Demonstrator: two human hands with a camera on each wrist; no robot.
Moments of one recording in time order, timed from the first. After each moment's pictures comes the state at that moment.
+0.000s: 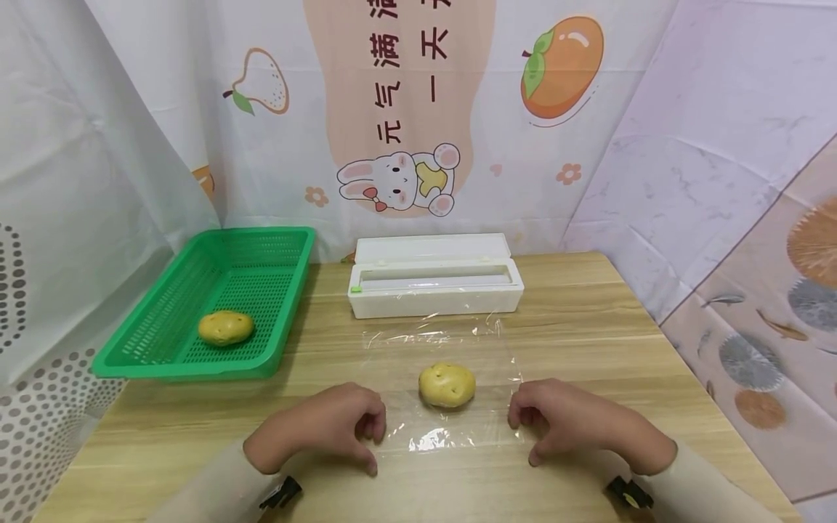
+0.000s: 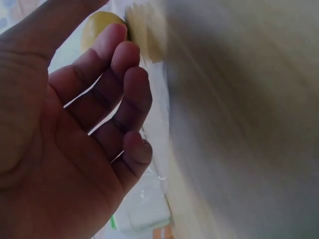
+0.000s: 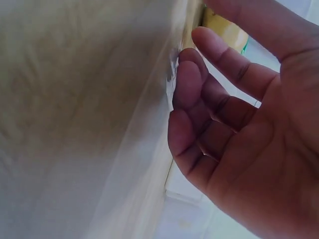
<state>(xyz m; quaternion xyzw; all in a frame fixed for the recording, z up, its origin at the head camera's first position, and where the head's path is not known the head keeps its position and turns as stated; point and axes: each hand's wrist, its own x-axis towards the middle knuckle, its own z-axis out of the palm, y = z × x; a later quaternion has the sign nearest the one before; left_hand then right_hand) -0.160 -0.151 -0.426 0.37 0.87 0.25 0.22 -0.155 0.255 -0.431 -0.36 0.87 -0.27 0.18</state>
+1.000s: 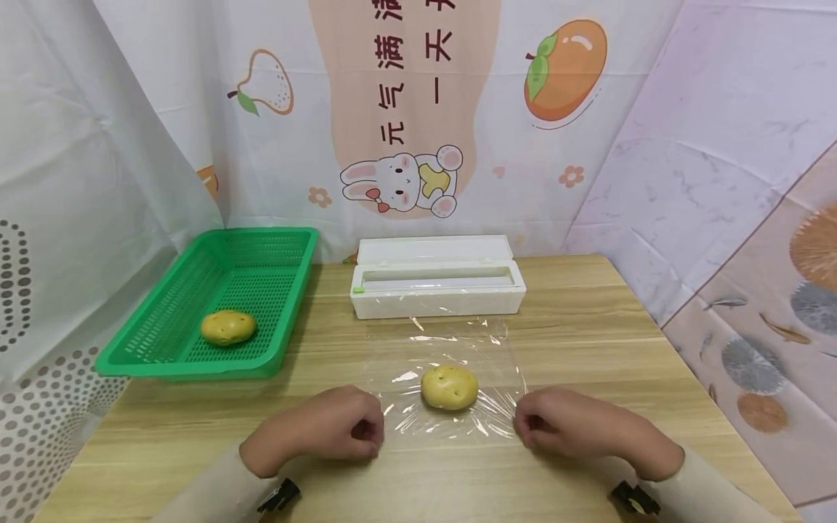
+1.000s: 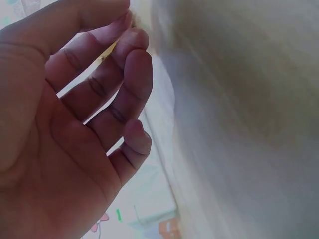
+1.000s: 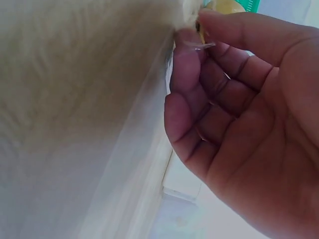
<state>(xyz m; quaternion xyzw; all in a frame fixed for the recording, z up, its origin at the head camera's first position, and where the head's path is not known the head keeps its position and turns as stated) -0.158 -0.155 -0.427 0.42 0.87 0.21 0.17 -0.150 0.254 -0.430 -0.43 0.86 -0.25 0.13</state>
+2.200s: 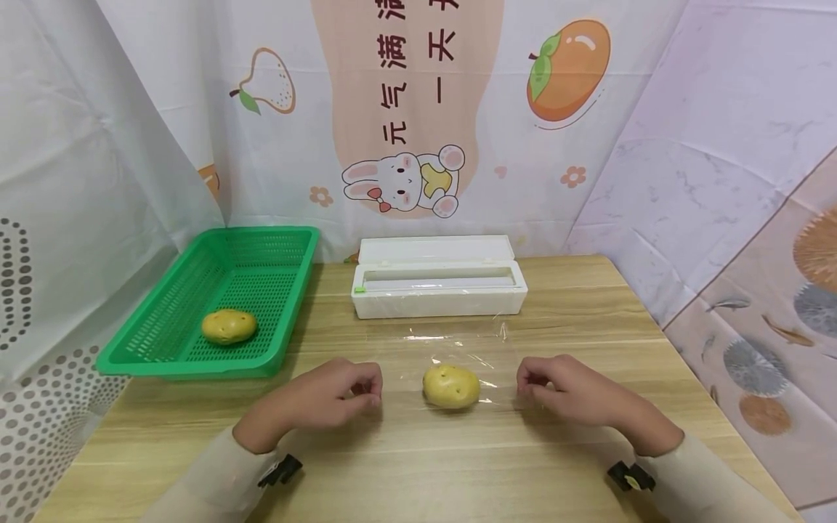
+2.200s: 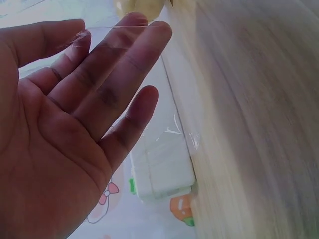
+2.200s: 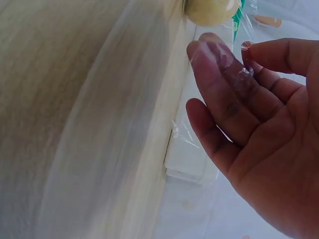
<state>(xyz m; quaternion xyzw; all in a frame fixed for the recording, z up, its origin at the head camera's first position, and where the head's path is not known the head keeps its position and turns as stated) -0.178 -0.168 -0.409 0.37 0.86 0.31 0.16 -0.177 0.260 -0.421 -0.32 0.88 -0.33 0.11</state>
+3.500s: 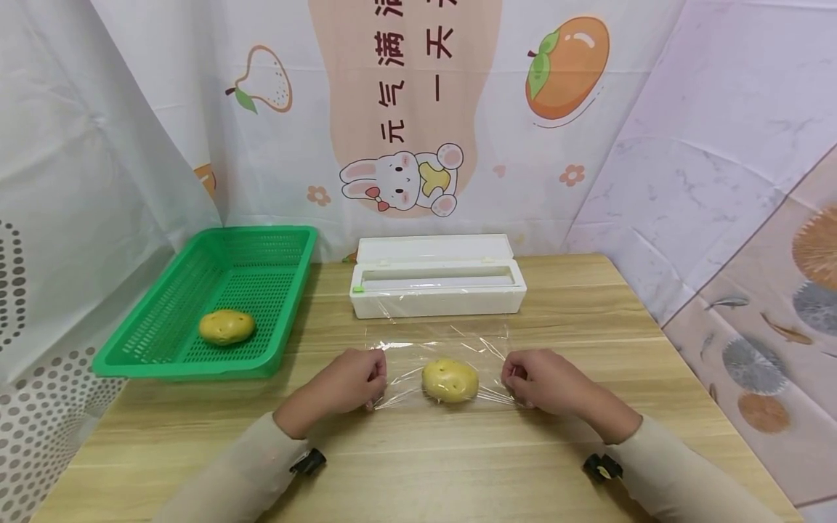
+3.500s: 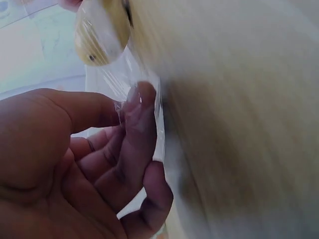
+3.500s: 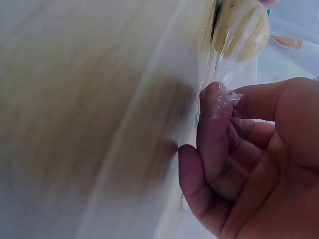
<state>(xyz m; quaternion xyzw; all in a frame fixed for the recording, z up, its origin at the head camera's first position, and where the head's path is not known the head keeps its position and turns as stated) -0.199 -0.137 -0.440 0.21 0.93 0.28 0.14 -0.192 0.228 -0.441 -0.18 0.93 -0.29 0.14</state>
